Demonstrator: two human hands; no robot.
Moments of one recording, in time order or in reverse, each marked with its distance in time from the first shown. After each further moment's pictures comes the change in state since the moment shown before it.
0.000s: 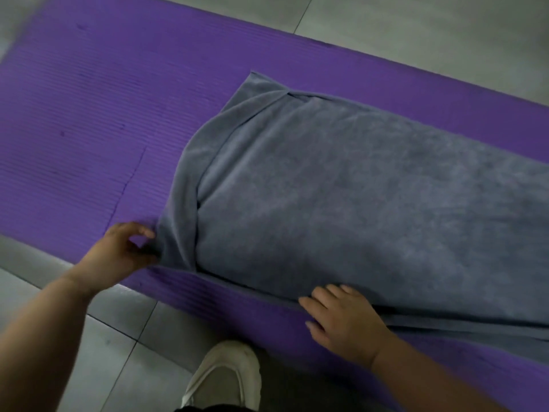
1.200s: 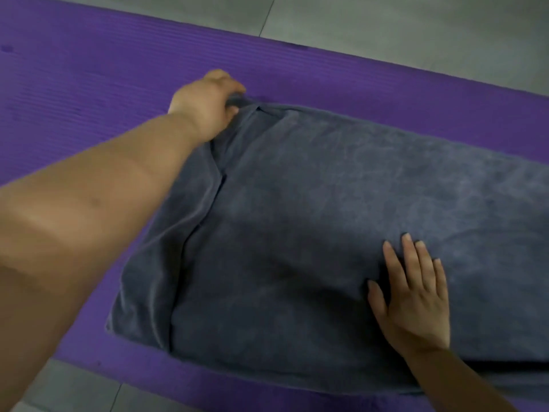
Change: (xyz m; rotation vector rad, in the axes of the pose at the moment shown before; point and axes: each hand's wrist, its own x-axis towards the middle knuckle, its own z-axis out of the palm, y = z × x) left_hand 0.201 0.226 0.021 0.525 0.132 0.596; right_hand 0.010 0.092 0.008 -0.155 0.129 0.791
